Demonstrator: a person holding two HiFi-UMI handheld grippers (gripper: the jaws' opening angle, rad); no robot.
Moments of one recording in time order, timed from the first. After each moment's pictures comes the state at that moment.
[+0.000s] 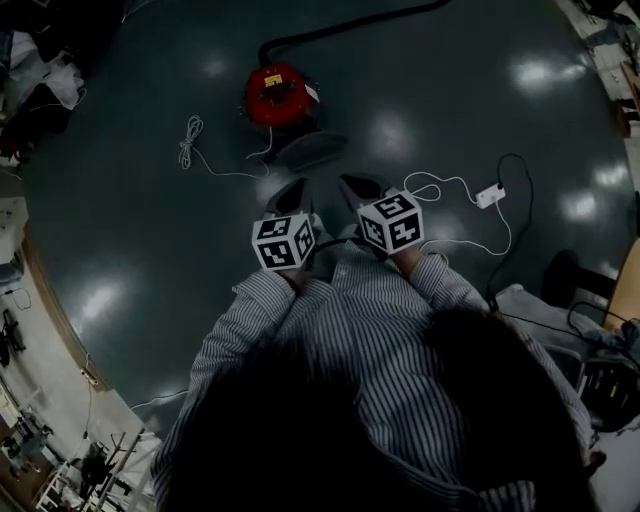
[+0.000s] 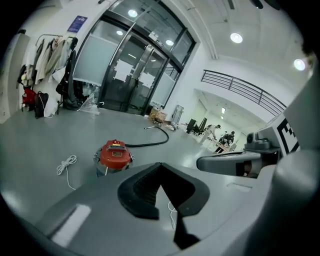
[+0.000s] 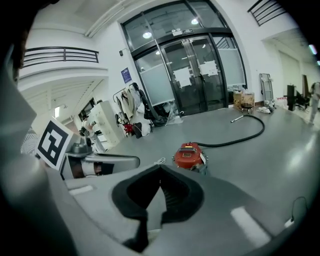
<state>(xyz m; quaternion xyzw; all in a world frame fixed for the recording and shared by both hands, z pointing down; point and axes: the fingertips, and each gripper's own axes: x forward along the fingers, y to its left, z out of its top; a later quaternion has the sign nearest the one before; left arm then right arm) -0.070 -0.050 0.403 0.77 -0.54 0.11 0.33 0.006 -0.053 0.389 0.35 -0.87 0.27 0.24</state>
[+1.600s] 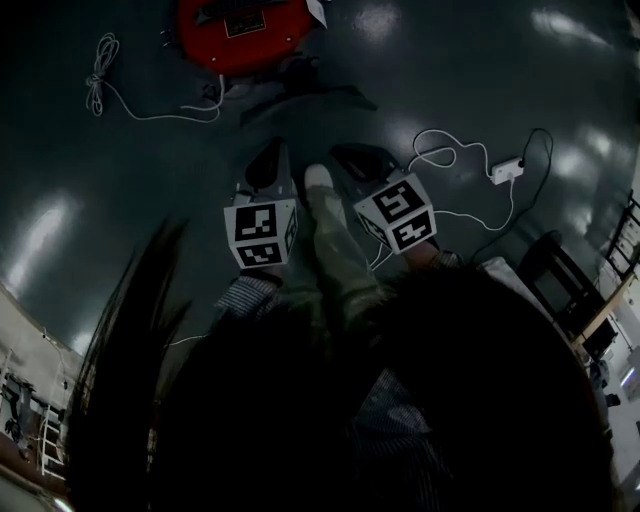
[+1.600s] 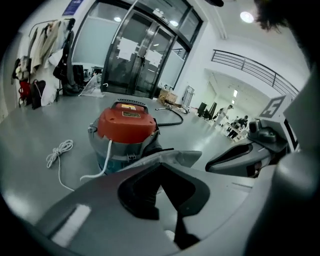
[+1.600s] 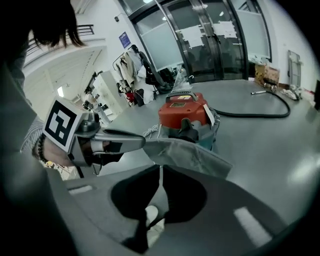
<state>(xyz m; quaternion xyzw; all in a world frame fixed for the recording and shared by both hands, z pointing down) -0.101 -0.188 0.735 0.73 -0.54 0.19 0.36 -0.016 -0.173 0.728 0.23 -0.85 0.30 0.37</state>
